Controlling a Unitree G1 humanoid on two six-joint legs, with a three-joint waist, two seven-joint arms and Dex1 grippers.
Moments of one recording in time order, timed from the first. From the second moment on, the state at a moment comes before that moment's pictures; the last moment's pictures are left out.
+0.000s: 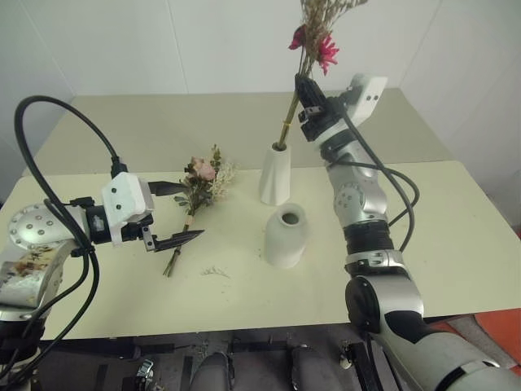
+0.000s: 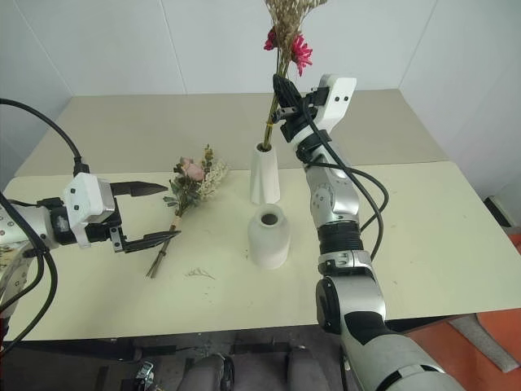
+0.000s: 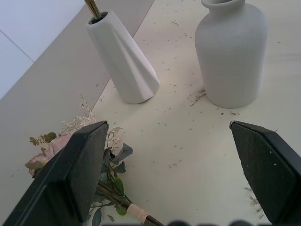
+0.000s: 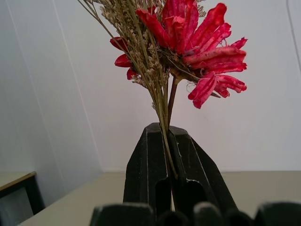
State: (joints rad) left arm -0.26 0.94 0.20 -0.32 -0.43 0.29 -1.07; right arm -1.03 -0.06 -0.21 0.54 0.40 -0.05 0.46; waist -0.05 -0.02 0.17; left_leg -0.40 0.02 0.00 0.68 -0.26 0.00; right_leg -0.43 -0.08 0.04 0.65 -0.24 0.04
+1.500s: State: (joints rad) left arm -0.27 0.93 0.18 -0.29 -0.39 0.26 -1.07; right arm -0.70 -0.37 -0.01 0.13 0.24 0.08 0.68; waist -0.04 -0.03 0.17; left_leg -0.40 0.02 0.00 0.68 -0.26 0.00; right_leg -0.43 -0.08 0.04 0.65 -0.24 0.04
